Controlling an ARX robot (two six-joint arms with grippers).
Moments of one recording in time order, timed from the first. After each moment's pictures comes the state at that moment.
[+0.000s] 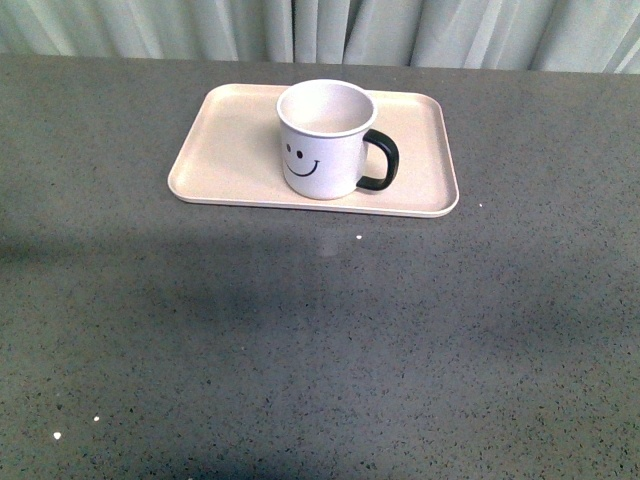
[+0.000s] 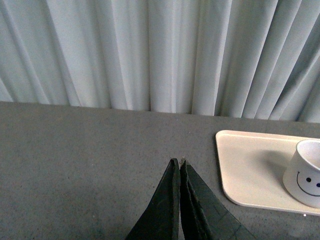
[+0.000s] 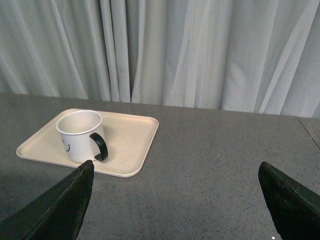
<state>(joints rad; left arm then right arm) 0.00 0.85 0.05 0.81 0.00 -0.01 0.00 0.00 0.02 0.00 0.00 -0.01</state>
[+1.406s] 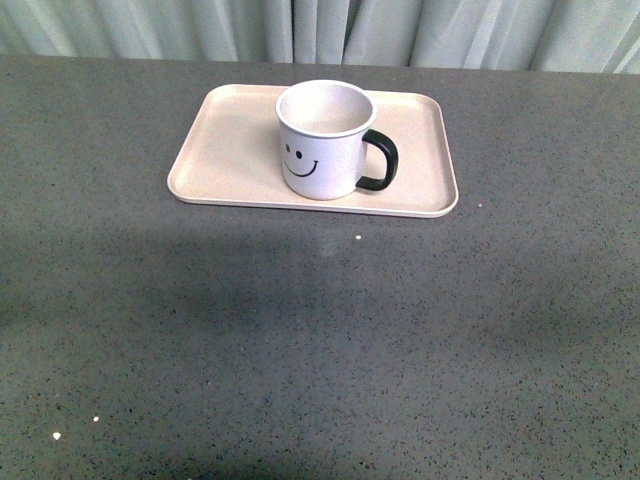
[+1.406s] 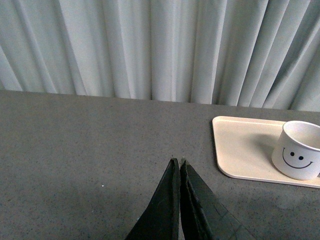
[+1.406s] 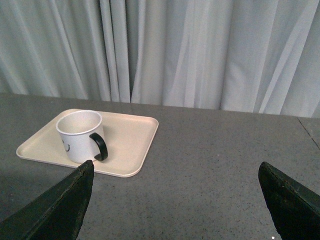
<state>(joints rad) 0.00 0.05 0.01 0.02 0.00 -0.01 0.00 0.00 0.02 0.00 0.00 -0.01</state>
